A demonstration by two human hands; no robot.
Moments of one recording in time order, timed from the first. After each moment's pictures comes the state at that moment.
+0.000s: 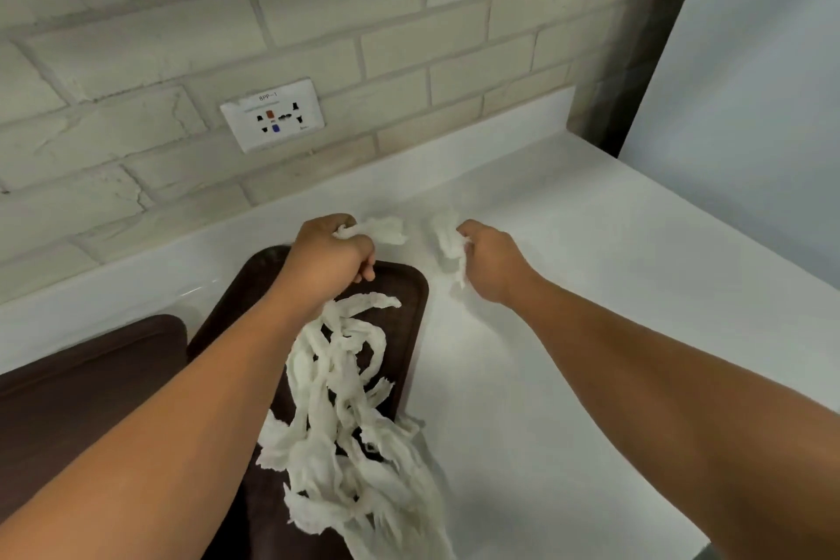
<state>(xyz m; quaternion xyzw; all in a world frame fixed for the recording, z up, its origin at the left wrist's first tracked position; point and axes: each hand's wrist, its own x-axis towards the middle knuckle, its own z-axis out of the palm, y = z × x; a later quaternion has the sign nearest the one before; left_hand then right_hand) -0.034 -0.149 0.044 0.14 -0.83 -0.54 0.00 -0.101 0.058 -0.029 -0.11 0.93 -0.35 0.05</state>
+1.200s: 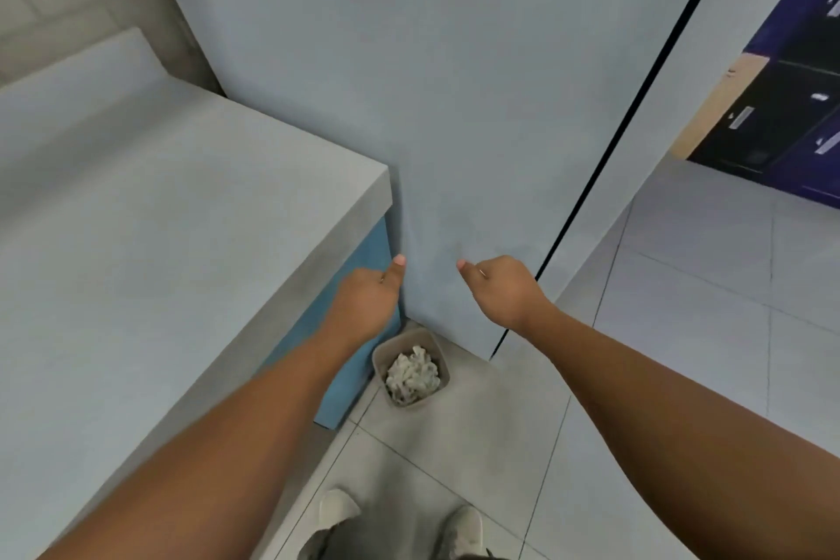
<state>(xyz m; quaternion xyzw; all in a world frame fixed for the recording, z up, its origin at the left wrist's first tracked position) 0.158 0.409 -0.064 -0.08 -0.90 -0.39 -0.18 0.223 0.594 -0.062 0.19 0.92 -0.34 0.05</state>
